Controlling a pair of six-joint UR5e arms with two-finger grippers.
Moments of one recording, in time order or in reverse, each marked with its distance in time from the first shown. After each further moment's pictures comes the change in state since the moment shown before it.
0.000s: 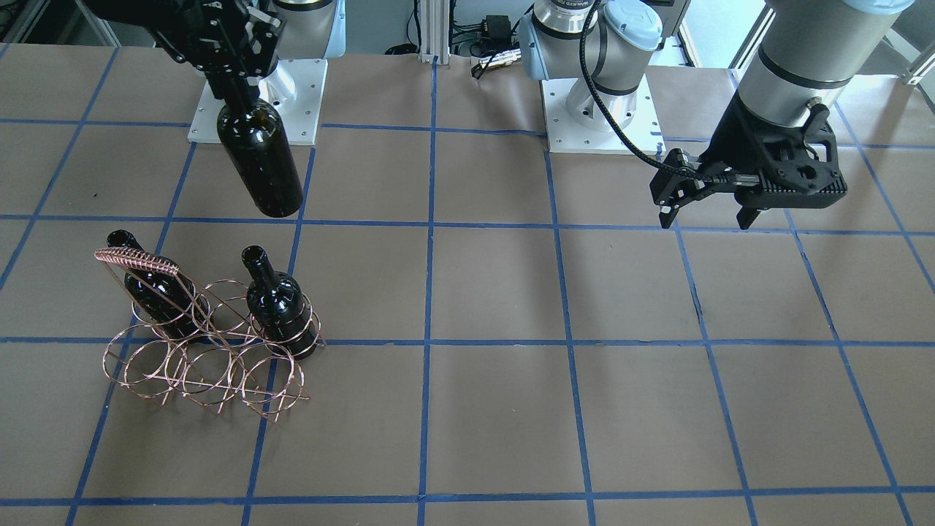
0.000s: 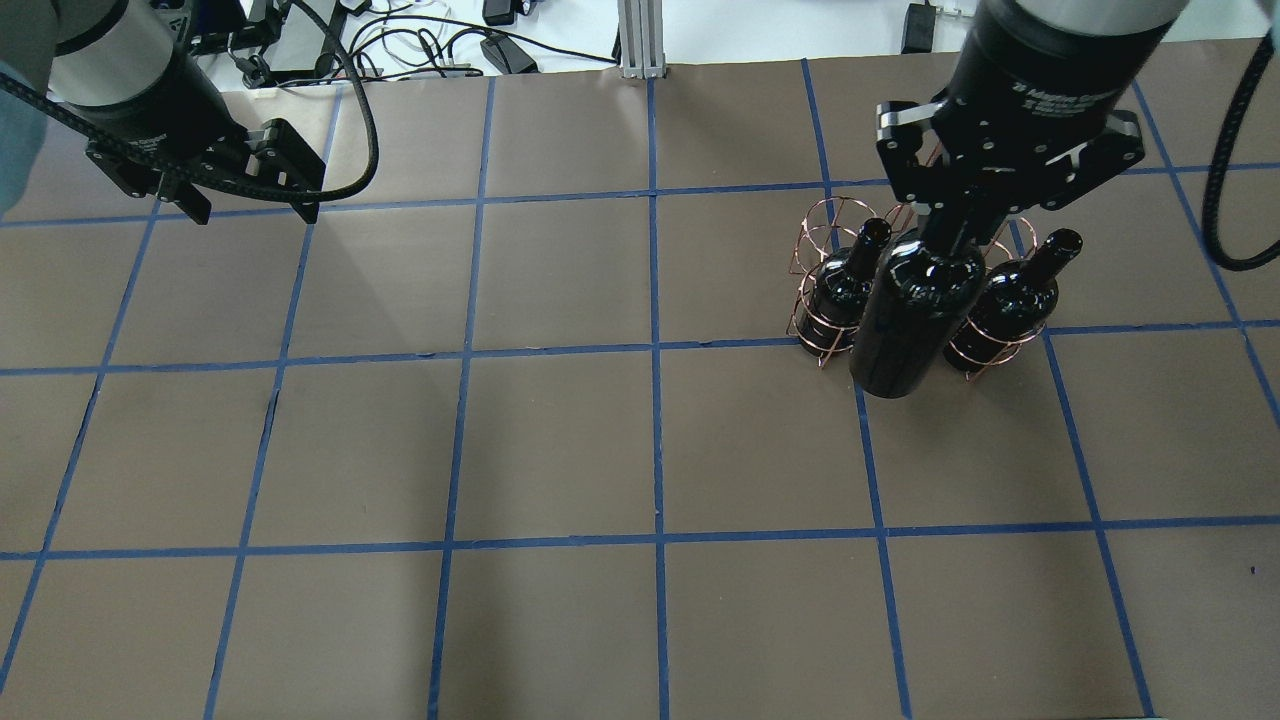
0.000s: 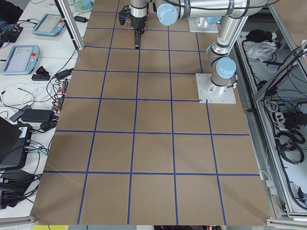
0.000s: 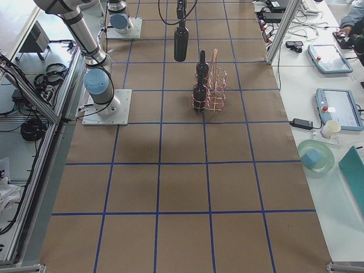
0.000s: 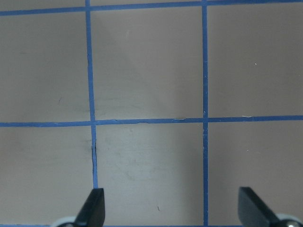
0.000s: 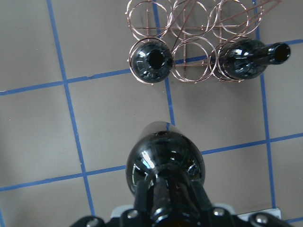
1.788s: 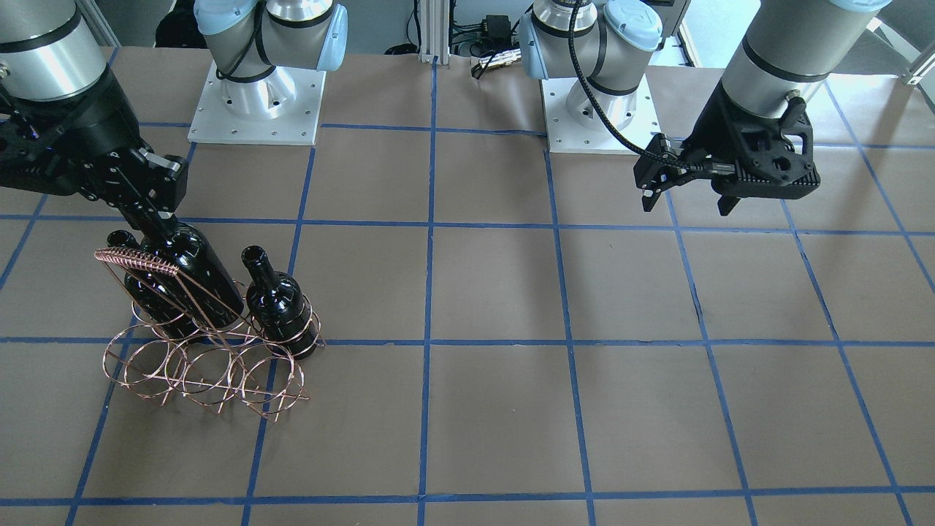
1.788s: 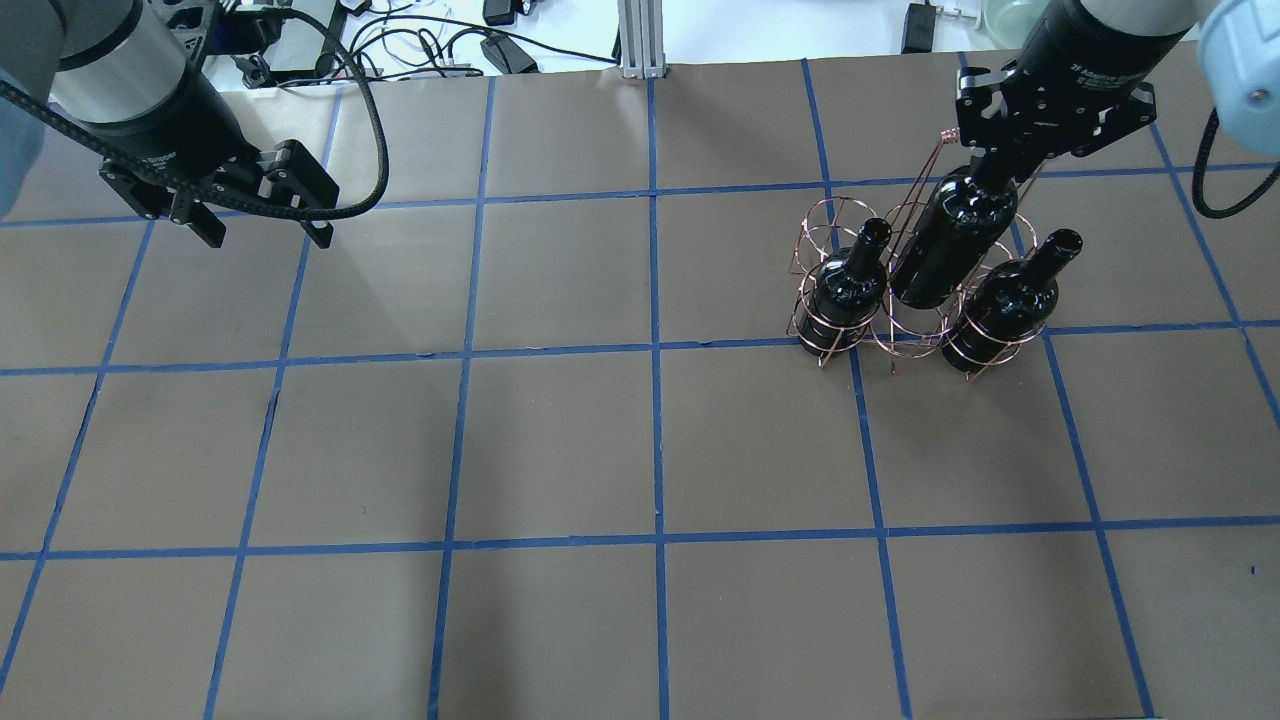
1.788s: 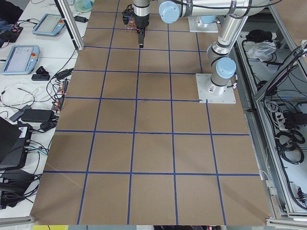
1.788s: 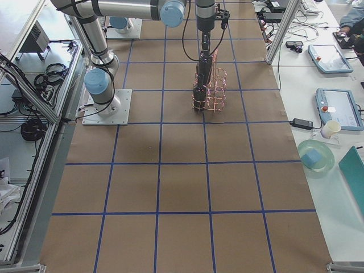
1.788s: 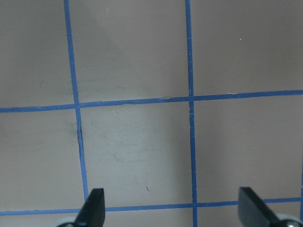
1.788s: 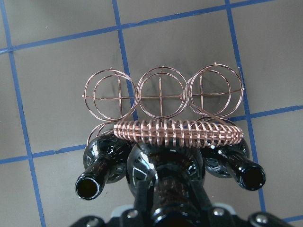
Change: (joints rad) left arm -0.009 0.014 -0.008 -0.062 -0.014 0.012; right arm -0.163 0.105 0.136 -0.355 0.051 -0.145
